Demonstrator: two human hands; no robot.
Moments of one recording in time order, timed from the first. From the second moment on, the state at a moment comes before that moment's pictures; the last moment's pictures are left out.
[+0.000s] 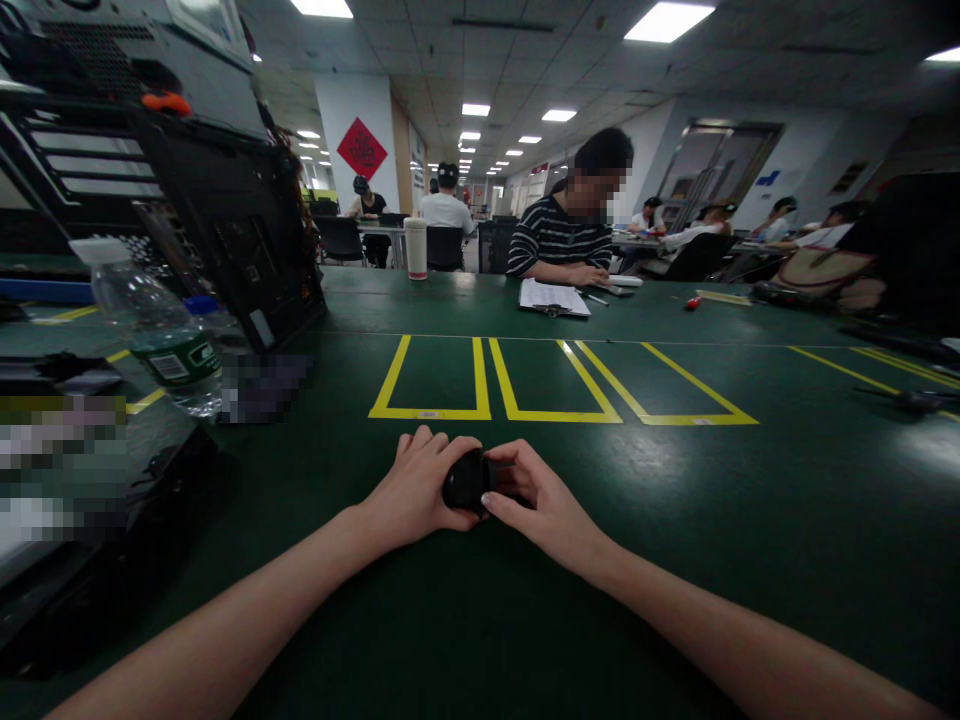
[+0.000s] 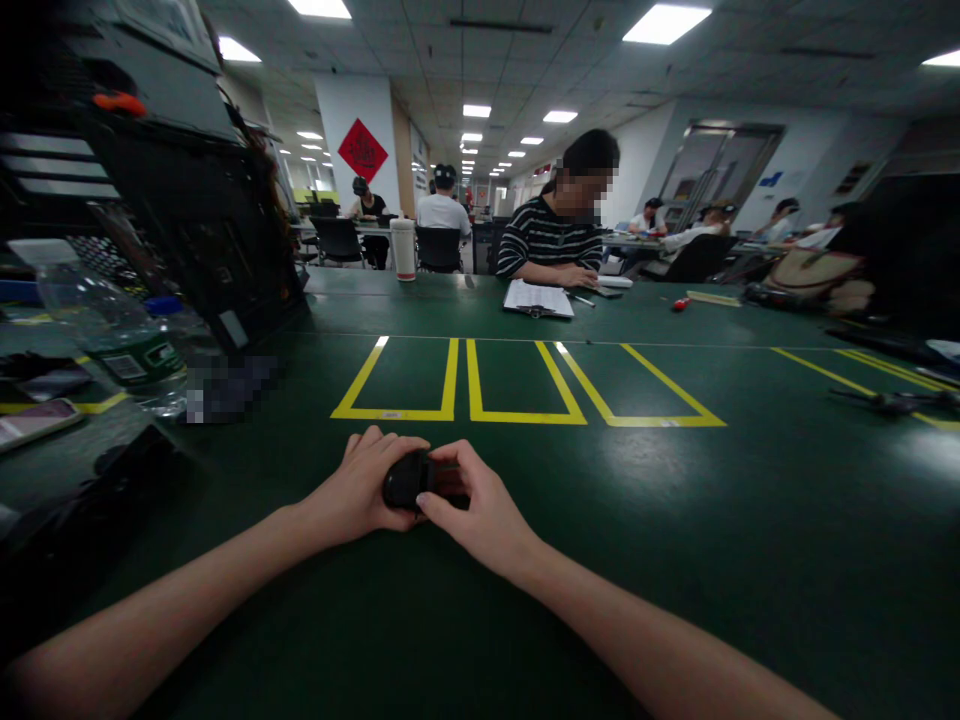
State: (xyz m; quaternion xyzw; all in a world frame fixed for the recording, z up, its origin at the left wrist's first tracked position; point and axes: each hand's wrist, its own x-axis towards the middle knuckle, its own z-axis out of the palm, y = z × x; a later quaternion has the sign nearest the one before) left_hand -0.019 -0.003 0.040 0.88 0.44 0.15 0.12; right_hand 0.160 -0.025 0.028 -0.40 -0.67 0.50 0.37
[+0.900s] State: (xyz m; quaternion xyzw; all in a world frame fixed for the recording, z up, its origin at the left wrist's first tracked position) left_hand -0.020 -0.003 0.039 0.88 0.44 0.15 0.13; right_hand 0.163 -0.018 0.025 -0.40 -0.64 0.54 0.37
